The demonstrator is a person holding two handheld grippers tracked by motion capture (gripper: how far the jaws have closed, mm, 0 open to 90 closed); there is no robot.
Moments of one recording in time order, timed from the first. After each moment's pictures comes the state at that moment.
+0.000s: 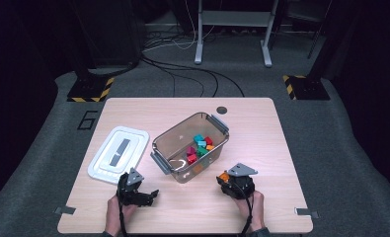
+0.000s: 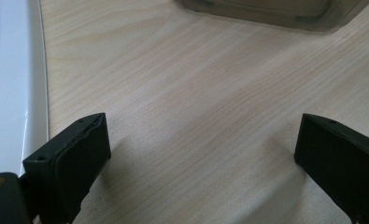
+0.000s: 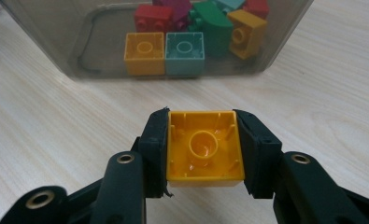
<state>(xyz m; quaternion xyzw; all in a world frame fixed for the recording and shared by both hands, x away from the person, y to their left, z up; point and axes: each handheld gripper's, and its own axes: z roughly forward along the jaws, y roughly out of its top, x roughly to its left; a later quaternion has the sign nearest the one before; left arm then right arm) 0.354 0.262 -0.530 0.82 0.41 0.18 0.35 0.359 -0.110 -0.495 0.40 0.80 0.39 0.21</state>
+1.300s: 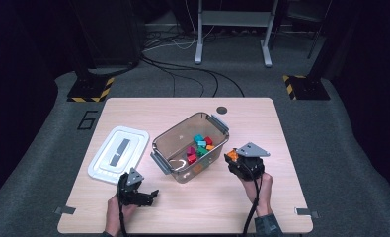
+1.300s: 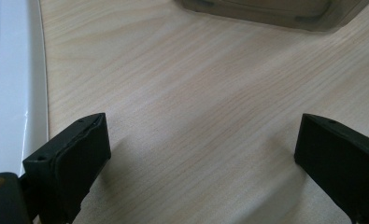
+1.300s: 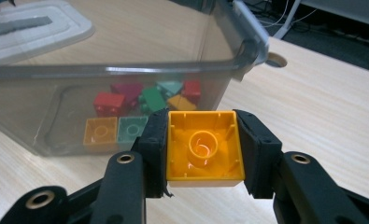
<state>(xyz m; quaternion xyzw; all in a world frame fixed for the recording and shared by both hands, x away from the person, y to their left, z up) 0.354 0.263 -0.530 0.82 0.41 0.18 0.35 0.381 -0.125 -0.428 0.41 0.77 0.41 0.28</state>
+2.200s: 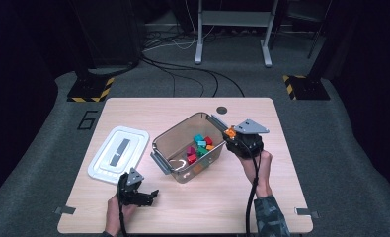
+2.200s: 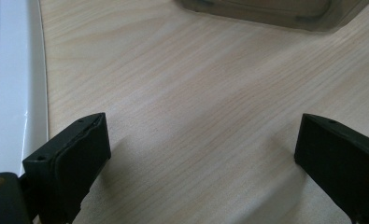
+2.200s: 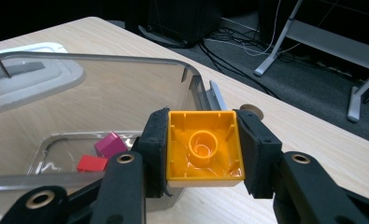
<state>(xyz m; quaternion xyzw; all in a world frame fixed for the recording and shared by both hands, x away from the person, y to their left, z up) 0.354 0.262 -0.530 0.82 0.42 0.18 0.35 0.415 -0.112 -0.372 0.38 0.76 0.43 0.31</state>
